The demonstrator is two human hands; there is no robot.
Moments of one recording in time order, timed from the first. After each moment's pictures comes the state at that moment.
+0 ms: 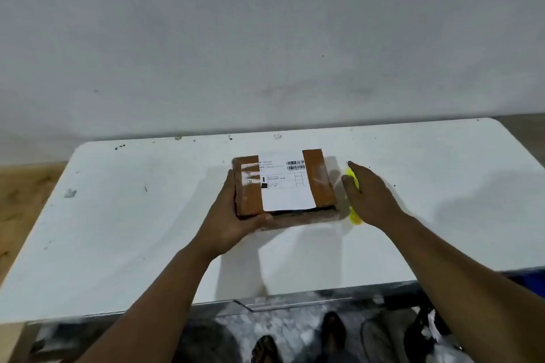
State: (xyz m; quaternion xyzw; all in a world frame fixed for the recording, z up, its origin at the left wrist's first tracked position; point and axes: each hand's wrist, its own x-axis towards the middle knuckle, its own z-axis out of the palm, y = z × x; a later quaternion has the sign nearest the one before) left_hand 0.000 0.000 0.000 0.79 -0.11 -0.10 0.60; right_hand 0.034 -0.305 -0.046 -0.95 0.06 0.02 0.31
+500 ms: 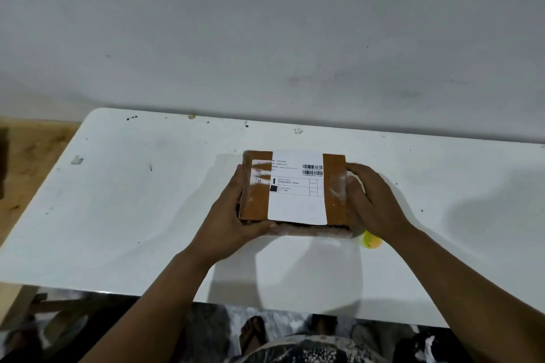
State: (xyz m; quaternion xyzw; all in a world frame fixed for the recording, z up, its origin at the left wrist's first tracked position) left_hand 0.015 -0.001 -0.033 0.82 -0.03 -0.09 0.57; right_hand 0.072 -0.292 -0.047 -0.90 -0.09 -0.01 0.43
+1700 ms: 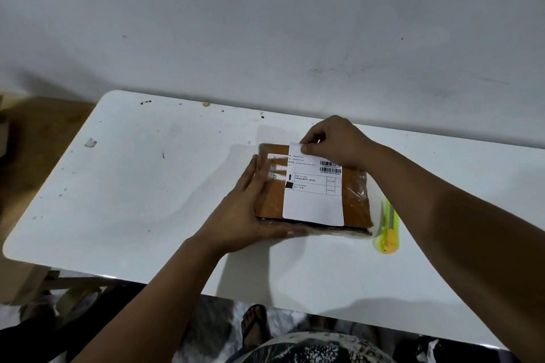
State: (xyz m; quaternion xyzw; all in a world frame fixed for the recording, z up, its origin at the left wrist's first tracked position) left_hand 0.027 0.007 -0.035 0.90 -0.07 -0.11 0.41; right_hand 0.181 -0.202 0.001 -0.91 -0.16 0.20 0.33
